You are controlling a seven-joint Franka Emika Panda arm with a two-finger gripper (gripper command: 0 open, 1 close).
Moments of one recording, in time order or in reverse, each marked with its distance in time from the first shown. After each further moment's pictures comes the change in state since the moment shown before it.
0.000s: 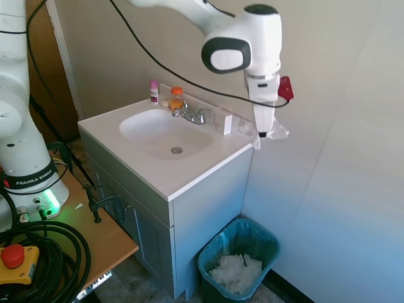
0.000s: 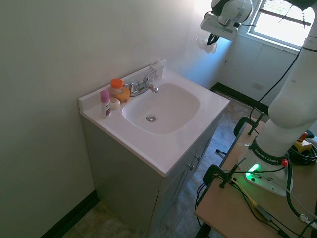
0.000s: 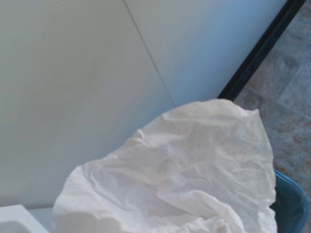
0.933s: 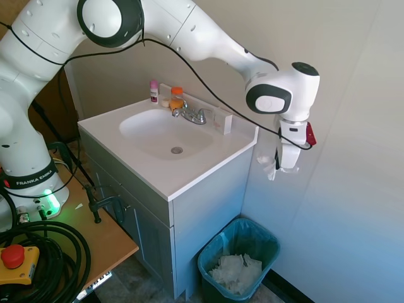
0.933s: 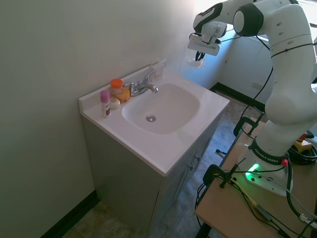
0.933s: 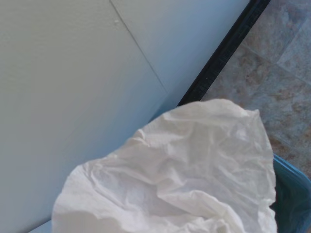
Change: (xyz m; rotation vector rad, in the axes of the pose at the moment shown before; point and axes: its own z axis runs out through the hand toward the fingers) arm 0.039 -0.050 0.109 -0.137 -0.069 -0.011
